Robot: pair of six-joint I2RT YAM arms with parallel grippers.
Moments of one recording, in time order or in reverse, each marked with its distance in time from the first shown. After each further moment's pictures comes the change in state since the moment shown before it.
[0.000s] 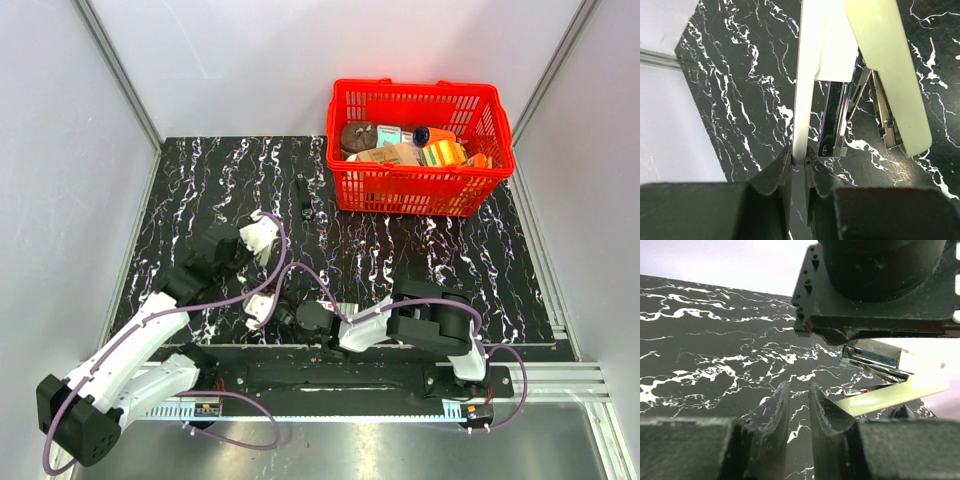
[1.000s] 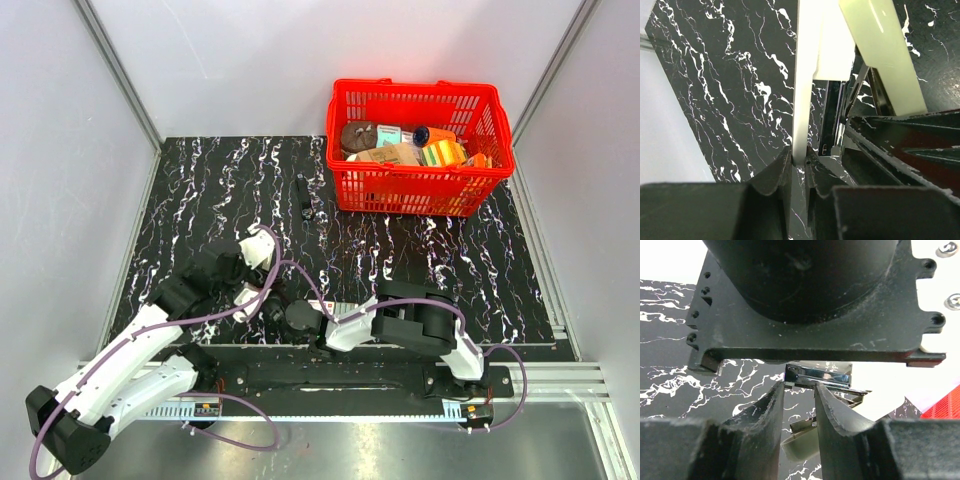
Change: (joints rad) left arm -0.089 -0.103 -0.026 -0.160 -0.053 -0.092; right arm 0.001 0.106 0.121 0.047 0.193 -0.095
